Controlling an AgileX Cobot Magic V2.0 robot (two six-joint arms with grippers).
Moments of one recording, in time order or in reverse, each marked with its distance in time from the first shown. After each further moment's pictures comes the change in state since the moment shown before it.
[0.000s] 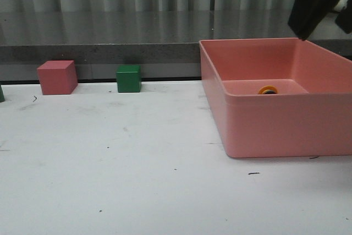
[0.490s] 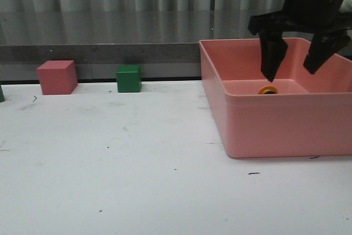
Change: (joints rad) left arm -0.047 0.000 0.000 0.000 0.000 0.000; right arm 0.000 0.436 -0.278 -0.148 0.006 0.212
